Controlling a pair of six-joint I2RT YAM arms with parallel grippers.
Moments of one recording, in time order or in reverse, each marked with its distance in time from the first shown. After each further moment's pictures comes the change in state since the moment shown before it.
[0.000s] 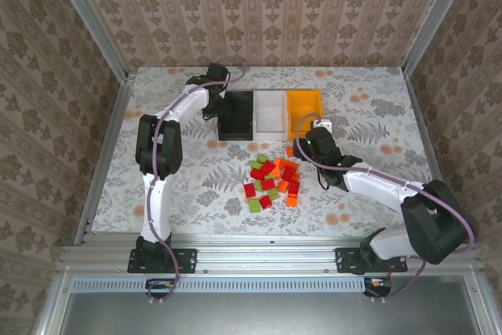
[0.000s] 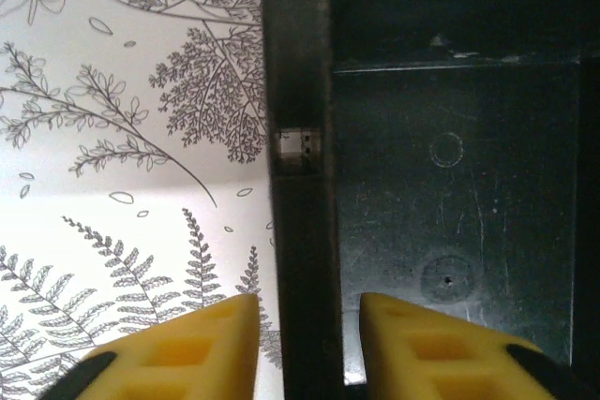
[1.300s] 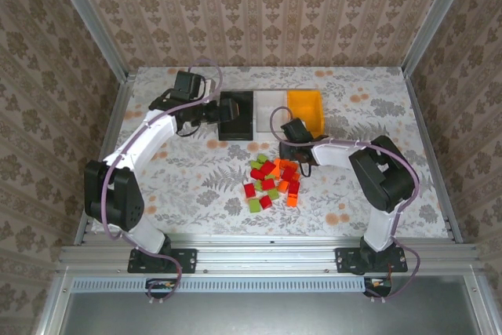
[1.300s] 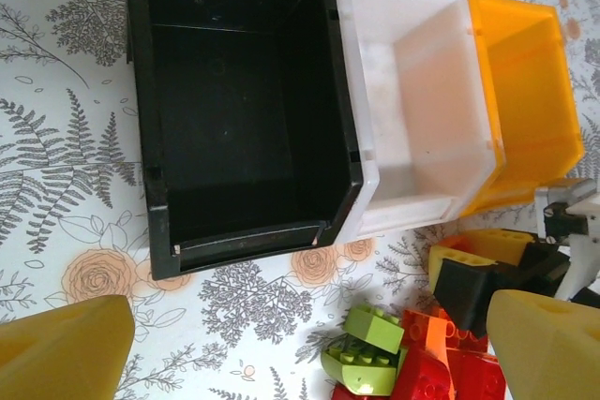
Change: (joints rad) left arm 0.010 -0.635 -0.542 0.238 0.332 -0.134; right arm 0.009 0.451 0.304 -0.148 -0.118 -0.014
